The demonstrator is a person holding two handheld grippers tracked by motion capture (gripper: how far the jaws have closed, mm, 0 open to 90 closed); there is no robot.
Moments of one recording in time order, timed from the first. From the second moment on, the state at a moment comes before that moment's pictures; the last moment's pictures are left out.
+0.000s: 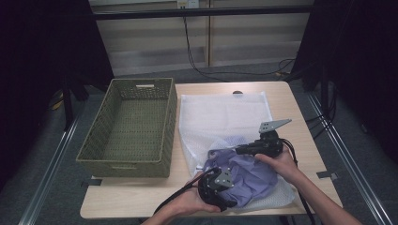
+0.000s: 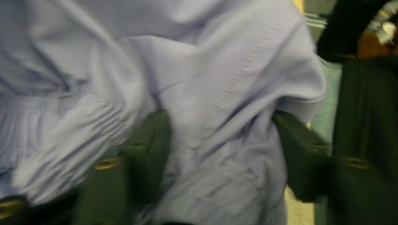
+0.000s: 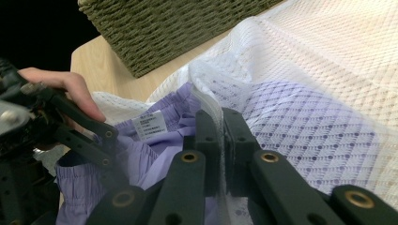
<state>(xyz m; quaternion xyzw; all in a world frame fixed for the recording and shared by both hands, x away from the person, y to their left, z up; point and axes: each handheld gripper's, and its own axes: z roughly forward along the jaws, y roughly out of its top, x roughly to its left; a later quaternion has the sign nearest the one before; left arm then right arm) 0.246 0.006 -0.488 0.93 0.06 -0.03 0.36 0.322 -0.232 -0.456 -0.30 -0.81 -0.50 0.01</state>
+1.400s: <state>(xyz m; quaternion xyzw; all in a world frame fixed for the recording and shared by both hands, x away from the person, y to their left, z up) 0.331 -0.012 -0.474 0.88 0.21 0.04 0.42 0.305 -0.234 -0.432 -0.30 -0.80 -0.52 0.02</state>
